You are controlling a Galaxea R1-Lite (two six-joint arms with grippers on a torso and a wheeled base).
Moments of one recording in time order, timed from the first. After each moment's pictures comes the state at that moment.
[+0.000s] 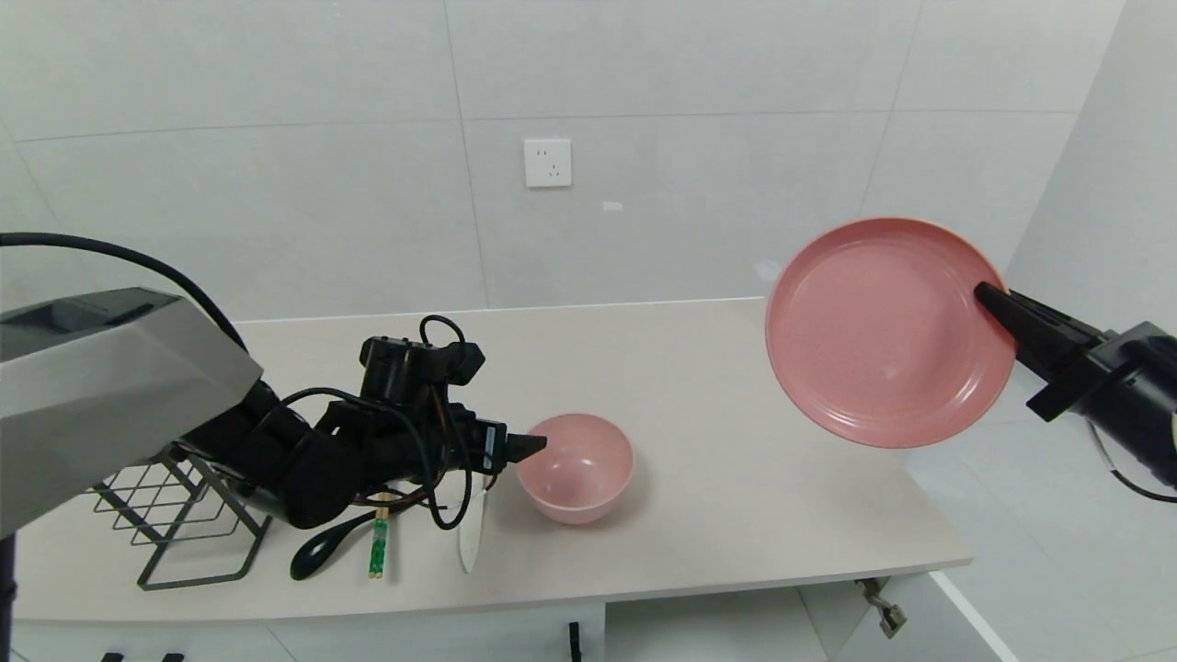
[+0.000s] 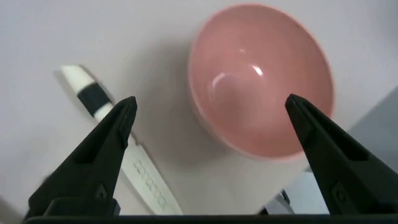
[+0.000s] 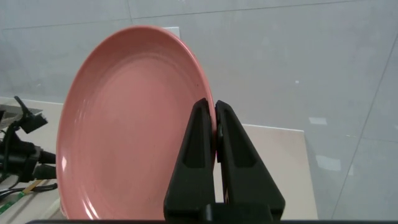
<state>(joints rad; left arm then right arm) -0.37 2.11 -0.87 -0.63 -0.23 -0.13 0.05 1.56 -0.22 -1.57 0.38 0.16</state>
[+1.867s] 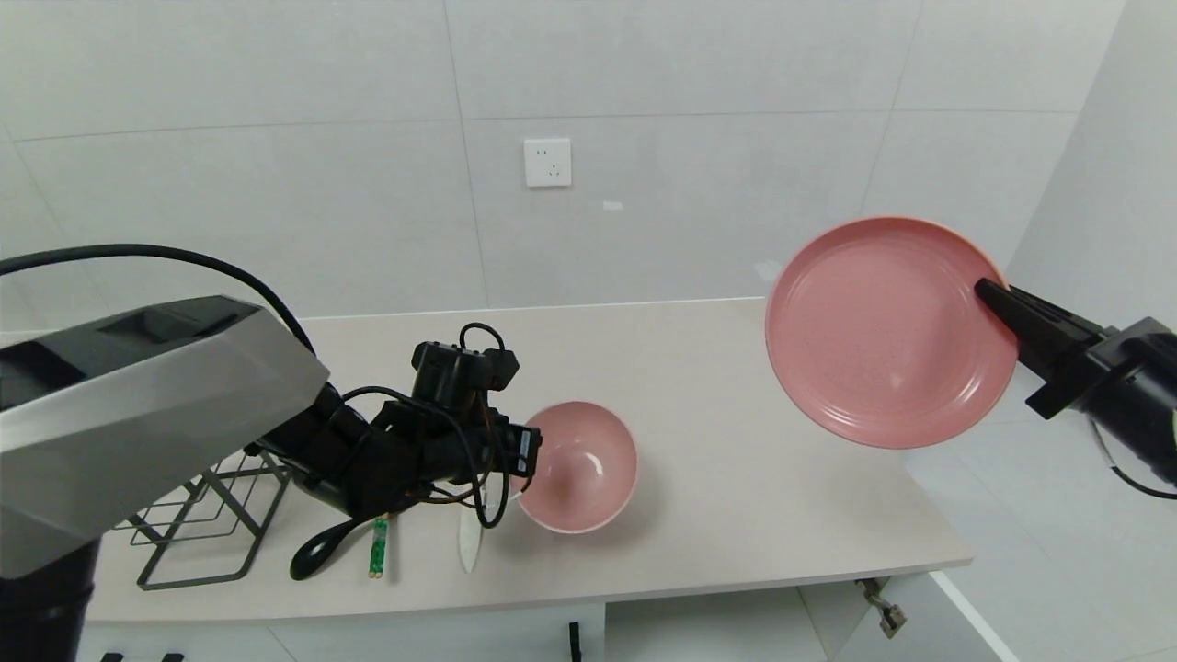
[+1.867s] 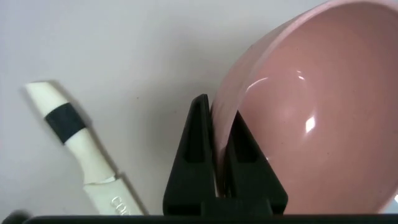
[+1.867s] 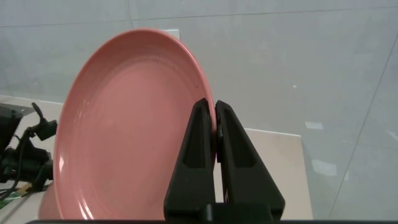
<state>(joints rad) -0.45 2.17 -0.96 -0.58 -0.16 -0.16 0.06 1.56 -0.23 -1.57 0.37 0.14</state>
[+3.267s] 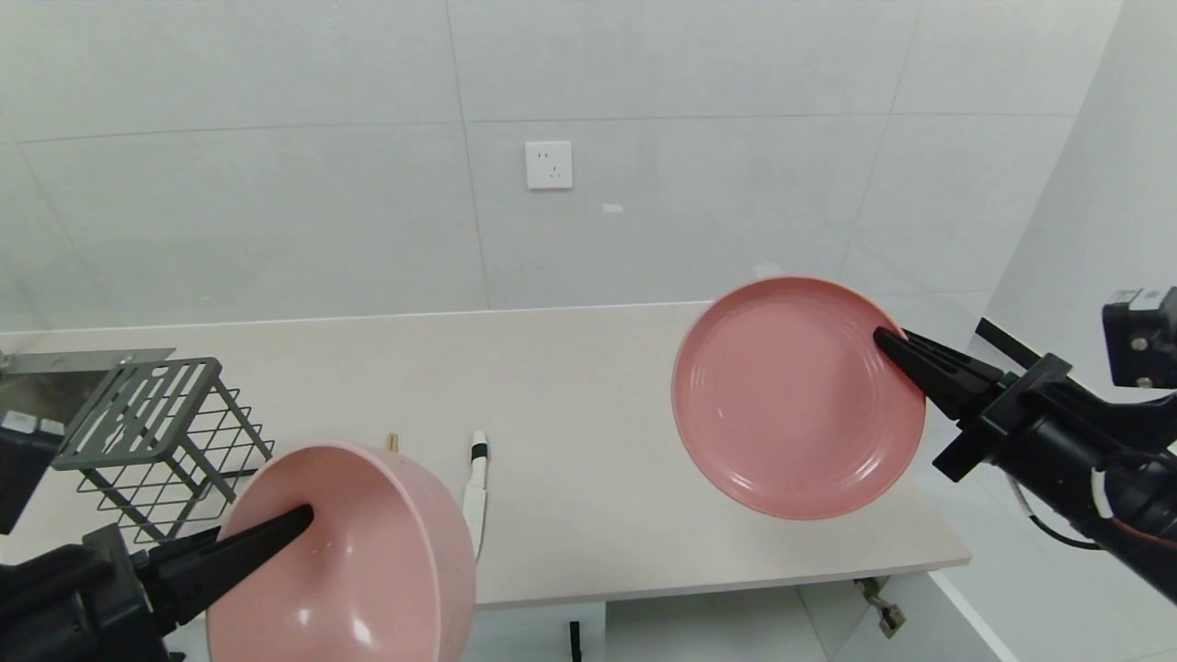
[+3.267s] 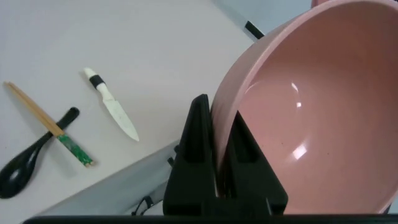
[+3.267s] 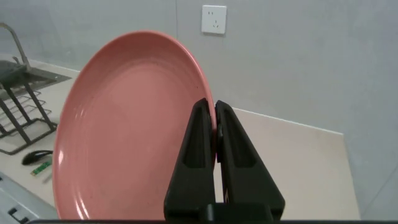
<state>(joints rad) -0.34 0.95 -0.20 -0.56 -0.33 -0.26 0.38 1.59 -0.18 -1.57 0.19 0.01</state>
